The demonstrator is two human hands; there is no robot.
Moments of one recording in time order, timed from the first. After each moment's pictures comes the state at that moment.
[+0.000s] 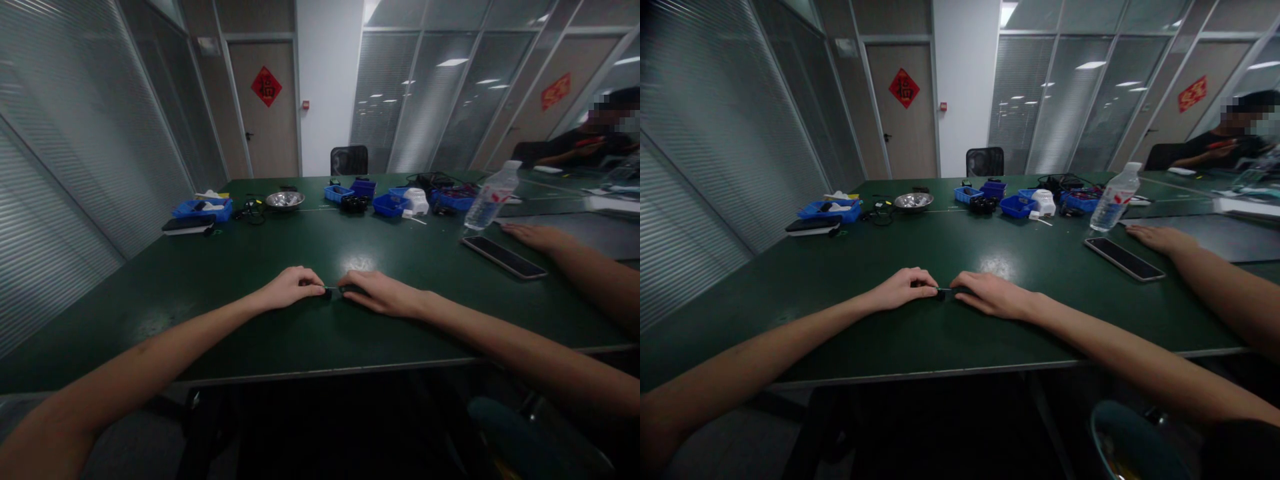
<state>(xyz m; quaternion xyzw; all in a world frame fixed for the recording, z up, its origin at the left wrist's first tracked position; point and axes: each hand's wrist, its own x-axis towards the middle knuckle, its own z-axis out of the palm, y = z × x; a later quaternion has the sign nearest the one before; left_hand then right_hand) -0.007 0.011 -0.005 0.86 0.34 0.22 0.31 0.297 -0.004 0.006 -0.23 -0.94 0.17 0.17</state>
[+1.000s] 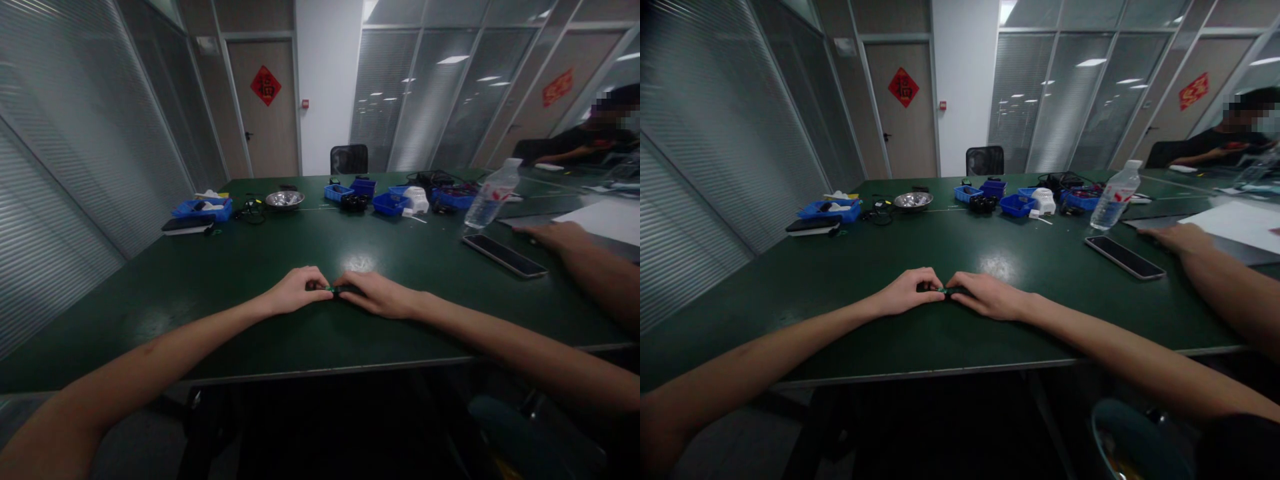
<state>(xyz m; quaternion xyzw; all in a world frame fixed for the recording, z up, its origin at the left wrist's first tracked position) 0.008 0.003 -0.006 0.86 0.33 0.24 0.29 0.288 -0.005 0.000 -0.24 -0.93 0.19 0.18</state>
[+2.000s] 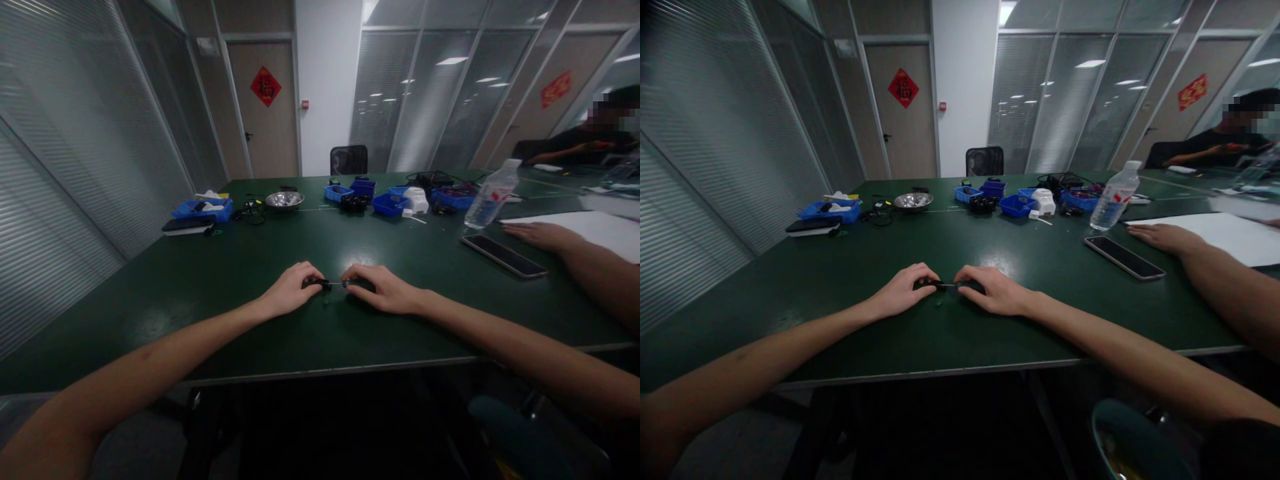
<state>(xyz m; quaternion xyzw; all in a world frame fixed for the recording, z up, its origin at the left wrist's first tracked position) 0.003 -0.002 -0.005 0.85 0.40 0.25 0.23 0.297 -0.001 0.004 -0.26 -0.92 0.19 0.24</state>
